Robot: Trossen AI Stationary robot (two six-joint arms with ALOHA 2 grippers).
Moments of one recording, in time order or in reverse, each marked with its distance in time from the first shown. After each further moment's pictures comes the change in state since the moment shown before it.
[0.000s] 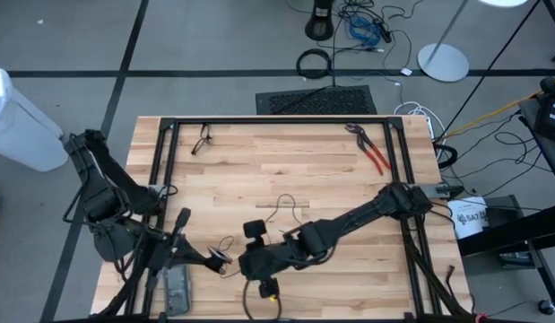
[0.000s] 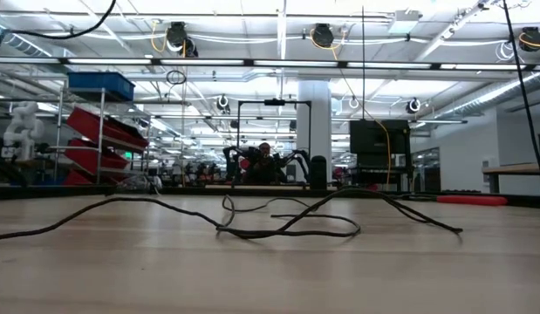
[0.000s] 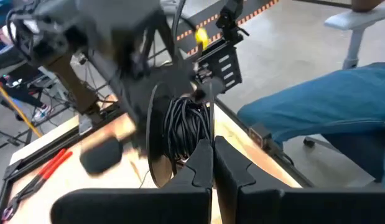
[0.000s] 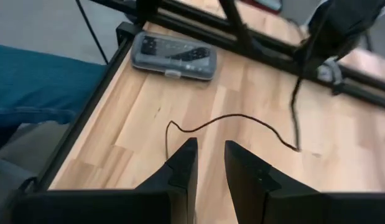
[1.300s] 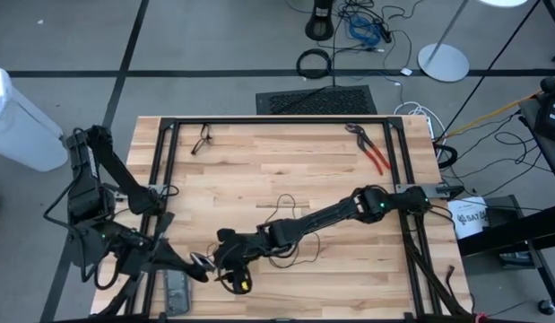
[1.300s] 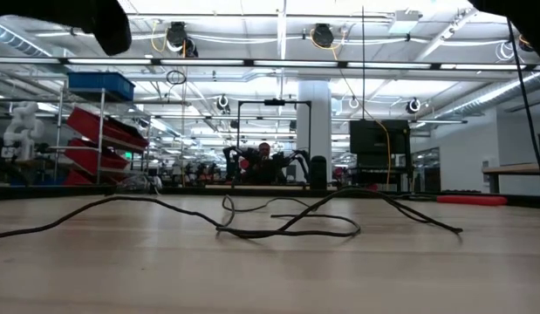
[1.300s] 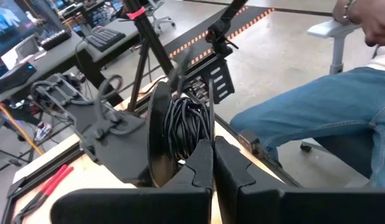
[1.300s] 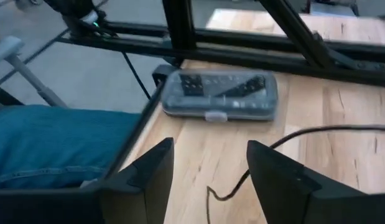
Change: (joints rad) left arm -0.165 -0.039 0.000 -0.018 -0.125 0.000; right arm -0.124 0.255 0.001 0.462 -0.385 0.119
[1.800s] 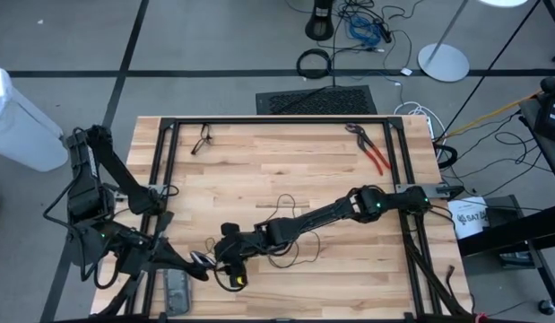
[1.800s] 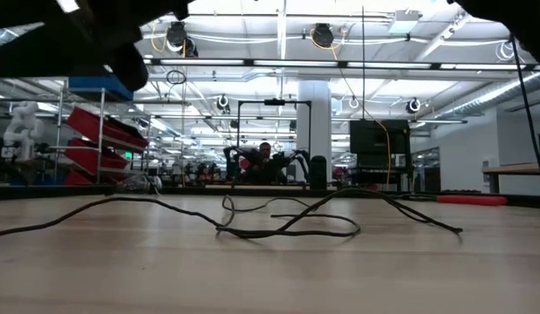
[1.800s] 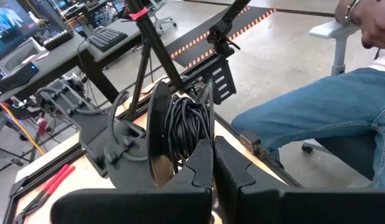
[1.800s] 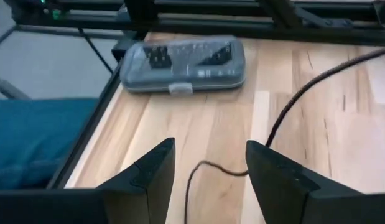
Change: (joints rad) left arm 0.000 -0.003 0.000 0.000 -0.008 0.001; right arm -0.018 0.026 -0.001 -0.054 0.085 0.048
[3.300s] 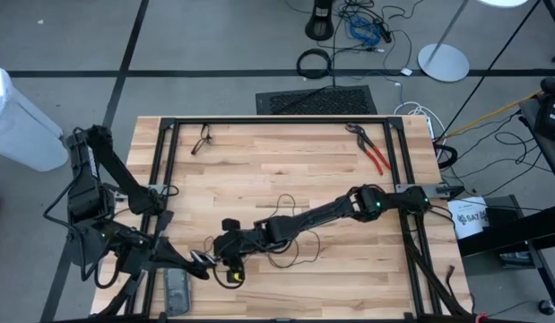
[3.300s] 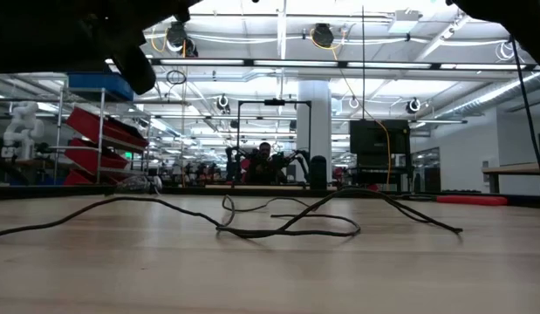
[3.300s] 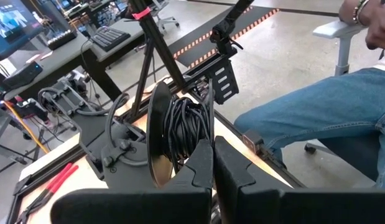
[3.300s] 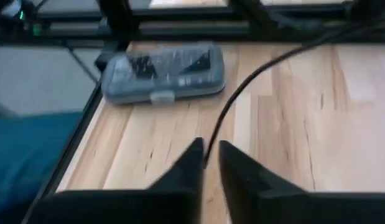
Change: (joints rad) left arm 0.000 0.000 -0.001 0.000 -0.010 0.001; right arm -0.009 0.002 0.000 0.008 0.042 0.046
